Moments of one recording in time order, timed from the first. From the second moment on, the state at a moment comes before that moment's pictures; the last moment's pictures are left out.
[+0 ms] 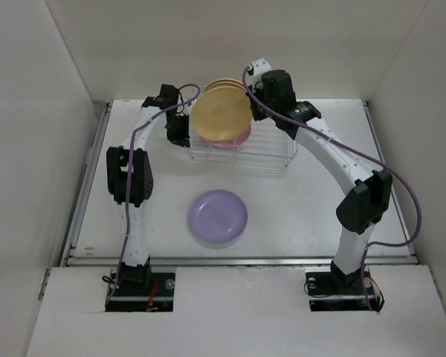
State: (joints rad) left arm -0.18 2.19 1.99 -0.98 0.24 -0.14; right arm 0.53 1.89 1.91 -0.49 0.14 -0.03
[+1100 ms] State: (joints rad) left arm -0.18 2.18 1.98 -0.99 0.24 -0.14; right arm 0.72 1.89 1.49 -0.87 -0.18 0.12
